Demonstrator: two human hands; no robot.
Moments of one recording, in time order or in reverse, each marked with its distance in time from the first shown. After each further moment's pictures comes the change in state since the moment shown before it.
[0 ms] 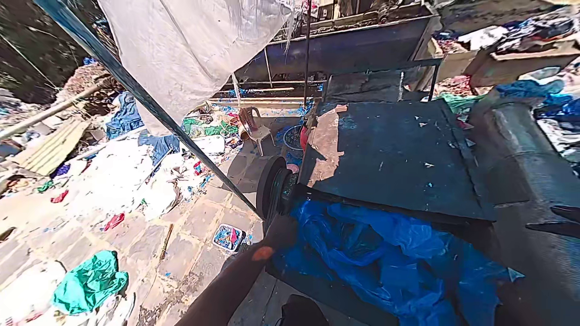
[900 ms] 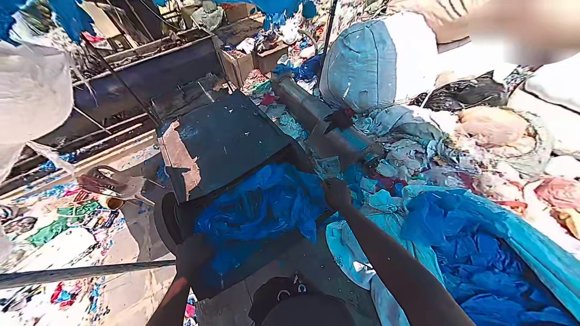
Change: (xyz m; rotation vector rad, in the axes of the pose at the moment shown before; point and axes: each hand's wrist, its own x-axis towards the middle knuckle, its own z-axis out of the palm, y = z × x) left_hand -0.012 0.025 -0.009 0.123 0.053 -0.049; right_hand 0.122 0.155 0.137 0.512 0.232 -0.163
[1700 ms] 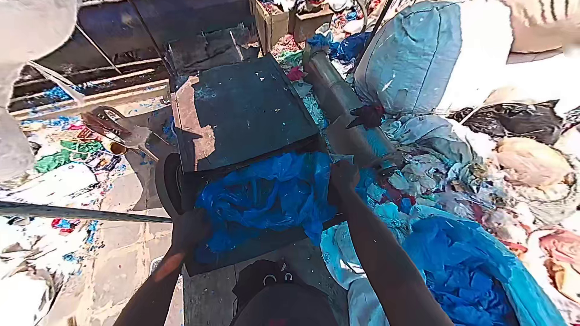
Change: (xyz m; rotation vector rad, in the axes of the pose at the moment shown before) left_hand 0.017 -0.016 0.023 -0.011 0.040 0.020; right_hand 0.076 -0.056 0.022 -0.054 0.125 0.139
